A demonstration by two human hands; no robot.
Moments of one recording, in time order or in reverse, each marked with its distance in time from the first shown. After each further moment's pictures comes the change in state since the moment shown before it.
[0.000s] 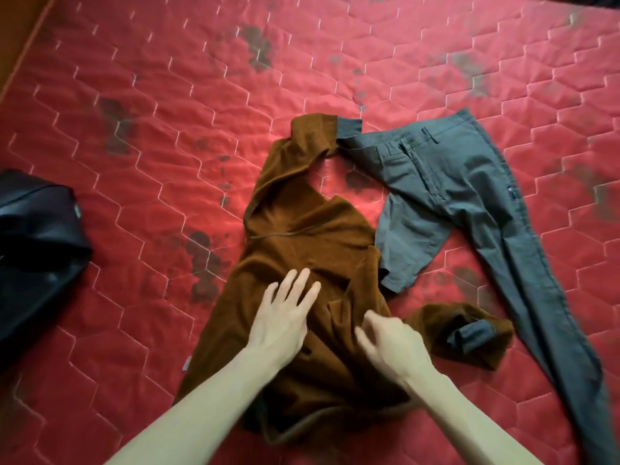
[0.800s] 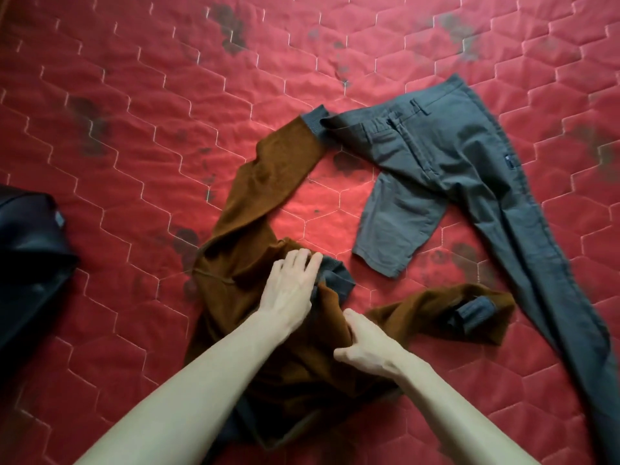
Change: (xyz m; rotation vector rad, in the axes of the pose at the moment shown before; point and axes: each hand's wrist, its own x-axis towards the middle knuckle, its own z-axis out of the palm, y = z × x) left_hand 0.051 0.013 -0.024 -0.019 -0.087 -0.019; right_hand 0.012 -0.009 0.024 0.525 -0.318 -0.084
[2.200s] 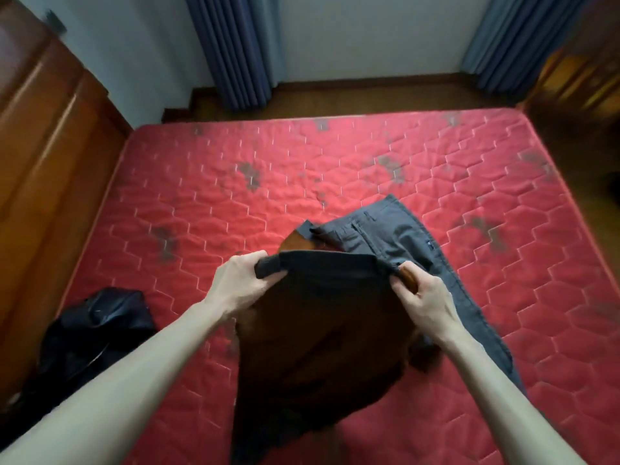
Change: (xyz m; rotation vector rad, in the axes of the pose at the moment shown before) left_hand -0.085 -0.026 -0.325 -0.484 0.273 -0.111; right_hand -0.217 -0.146 -0.185 -0.073 0.895 -0.182
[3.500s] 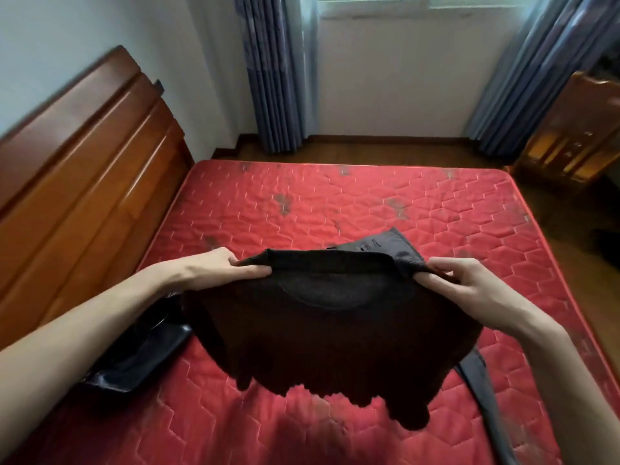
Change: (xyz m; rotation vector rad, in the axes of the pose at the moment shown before) left_hand -0.188 0.101 -0.214 -0.080 -0.426 -0.331; right_hand -0.143 -0.140 -0.207 0.236 -0.396 -0.242
